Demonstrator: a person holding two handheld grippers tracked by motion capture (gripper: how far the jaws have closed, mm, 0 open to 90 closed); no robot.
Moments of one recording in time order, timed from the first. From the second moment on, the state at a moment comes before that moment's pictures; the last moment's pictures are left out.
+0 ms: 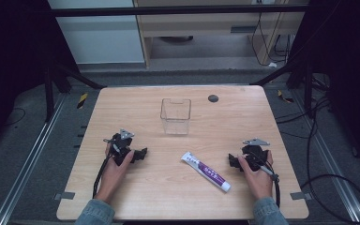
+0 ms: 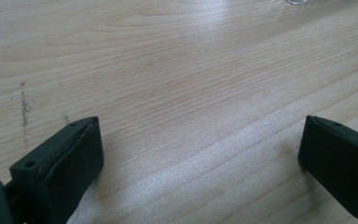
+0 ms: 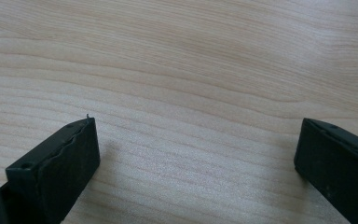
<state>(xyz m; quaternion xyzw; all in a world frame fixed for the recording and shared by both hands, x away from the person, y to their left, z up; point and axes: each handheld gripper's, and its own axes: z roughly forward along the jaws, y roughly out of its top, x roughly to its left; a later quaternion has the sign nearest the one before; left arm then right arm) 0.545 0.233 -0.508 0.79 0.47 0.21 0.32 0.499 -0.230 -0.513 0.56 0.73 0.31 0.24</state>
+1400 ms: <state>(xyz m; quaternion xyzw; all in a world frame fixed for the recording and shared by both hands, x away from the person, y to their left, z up) 0.546 0.233 -0.508 0.79 0.47 0.21 0.32 0.453 -0.147 -0.448 0.39 0.86 0.29 0.16</state>
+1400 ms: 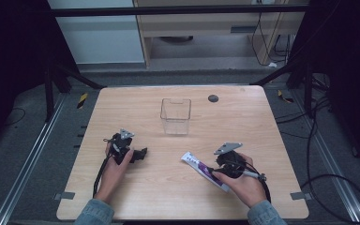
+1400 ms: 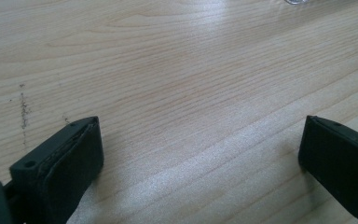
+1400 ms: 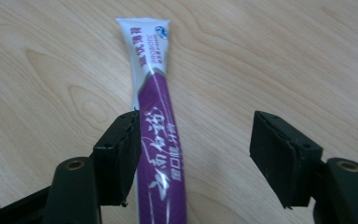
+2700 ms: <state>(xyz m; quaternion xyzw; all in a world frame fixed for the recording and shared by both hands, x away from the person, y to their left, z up) 0.548 0.233 -0.508 0.80 0.47 0.20 0.33 0.491 -0.096 -0.454 0.36 0.91 0.21 0.08</state>
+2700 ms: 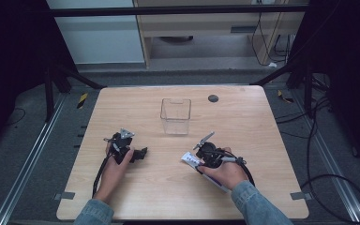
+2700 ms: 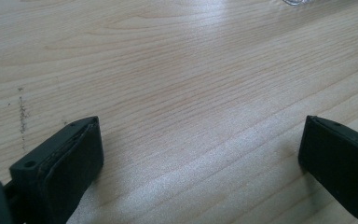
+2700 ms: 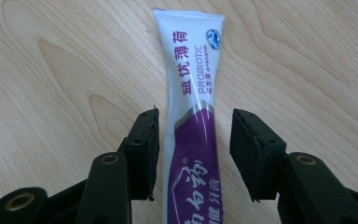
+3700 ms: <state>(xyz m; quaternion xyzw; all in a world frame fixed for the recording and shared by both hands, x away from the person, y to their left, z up) 0.548 0.233 -0.508 0.80 0.47 0.20 0.33 0.501 -0.090 -0.468 0.37 0.91 0.19 0.05</state>
